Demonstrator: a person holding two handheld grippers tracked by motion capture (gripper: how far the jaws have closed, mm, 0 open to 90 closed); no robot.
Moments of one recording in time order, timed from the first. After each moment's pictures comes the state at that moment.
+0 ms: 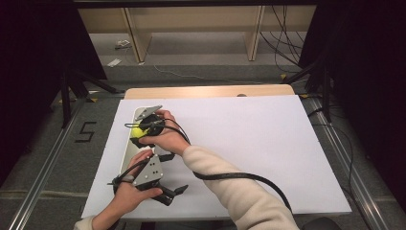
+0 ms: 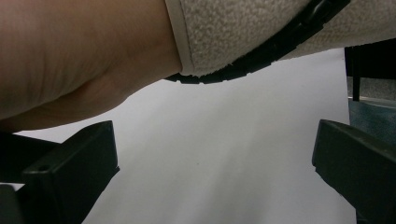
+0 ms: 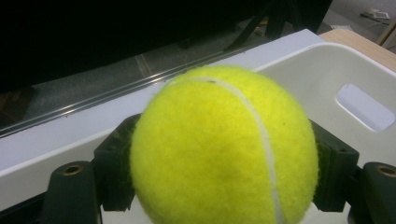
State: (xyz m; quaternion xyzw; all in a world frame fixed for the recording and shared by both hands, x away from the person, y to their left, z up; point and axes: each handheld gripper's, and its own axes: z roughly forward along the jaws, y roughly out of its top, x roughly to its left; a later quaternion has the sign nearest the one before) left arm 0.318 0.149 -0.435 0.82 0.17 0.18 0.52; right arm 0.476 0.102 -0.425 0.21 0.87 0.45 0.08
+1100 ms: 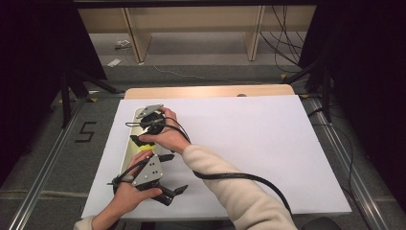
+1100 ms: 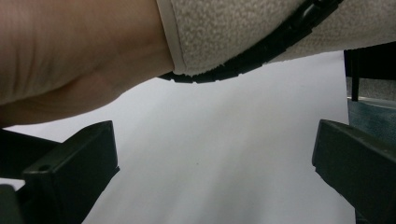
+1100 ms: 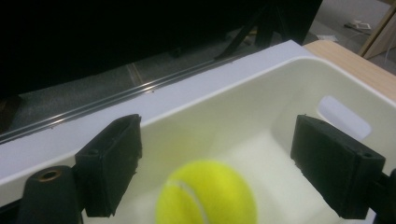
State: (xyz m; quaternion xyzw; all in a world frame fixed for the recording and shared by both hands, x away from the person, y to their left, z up) left arm 0.318 0.150 -0.434 0.82 0.17 0.18 0.52; right arm 0.481 0.100 -0.422 0.21 0.86 0.46 0.10
